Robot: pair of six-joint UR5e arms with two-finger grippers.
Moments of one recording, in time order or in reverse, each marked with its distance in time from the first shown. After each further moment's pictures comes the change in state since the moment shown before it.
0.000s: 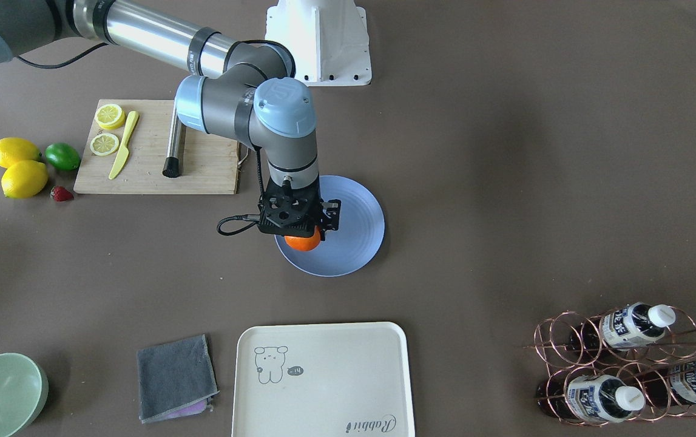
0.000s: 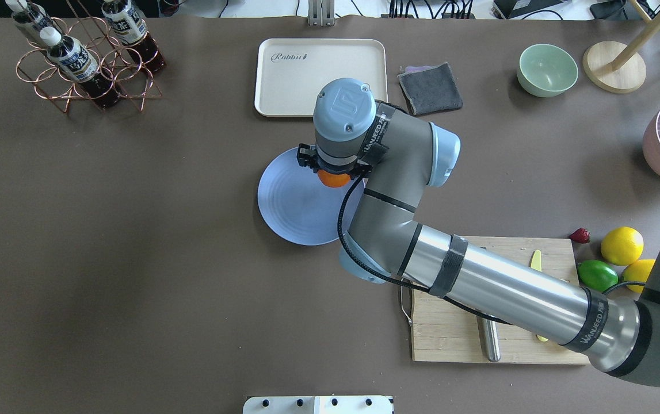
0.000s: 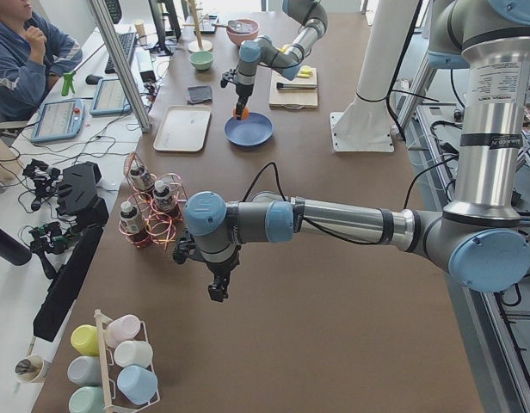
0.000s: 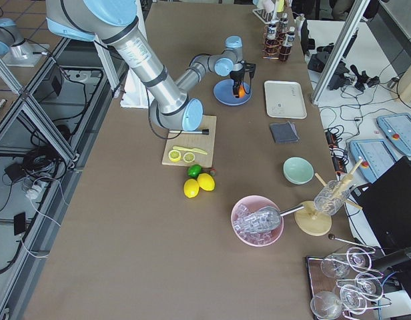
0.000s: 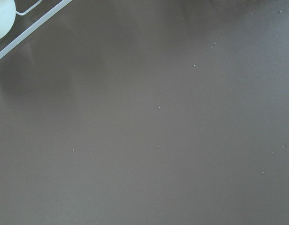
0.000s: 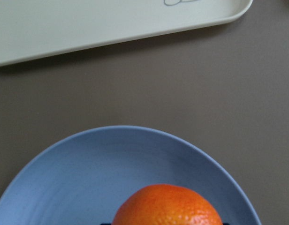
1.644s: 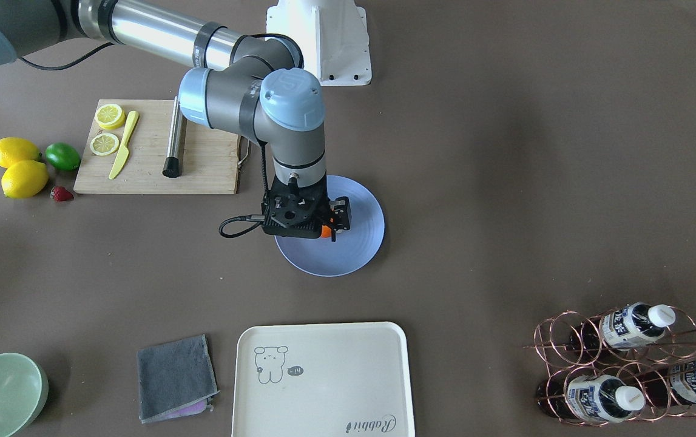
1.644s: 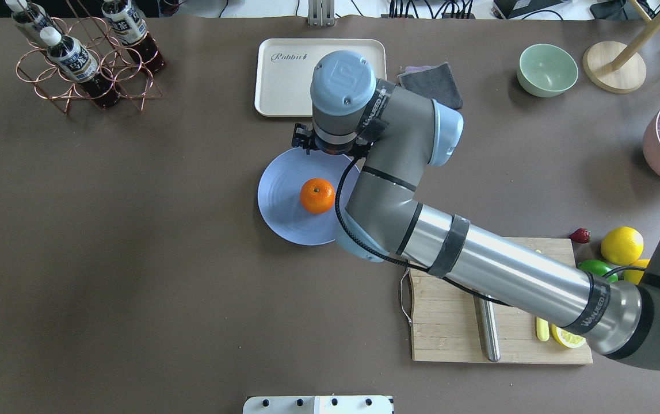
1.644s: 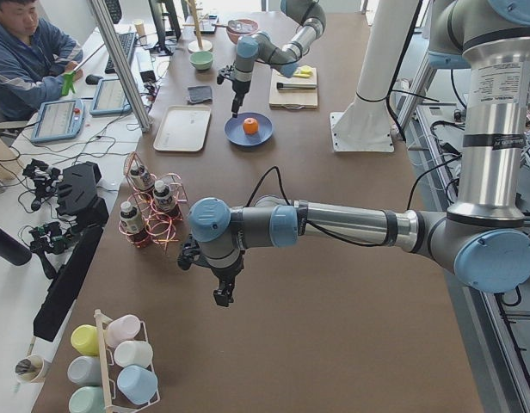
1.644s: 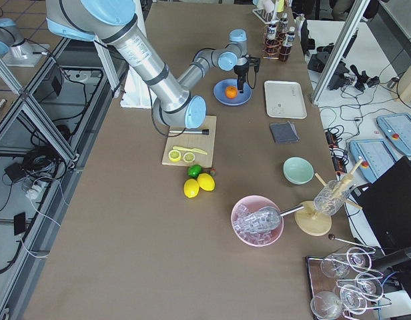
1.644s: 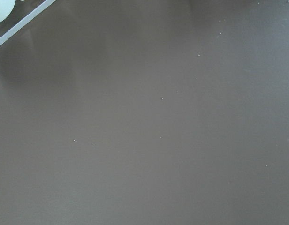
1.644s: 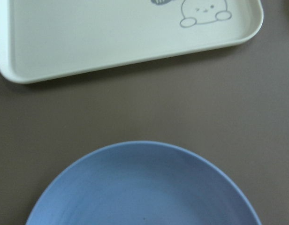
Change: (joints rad) left arm 0.000 0.022 0.003 0.004 0.007 -0.001; right arm 0.124 0.005 0.037 -0.050 0.107 -0.123
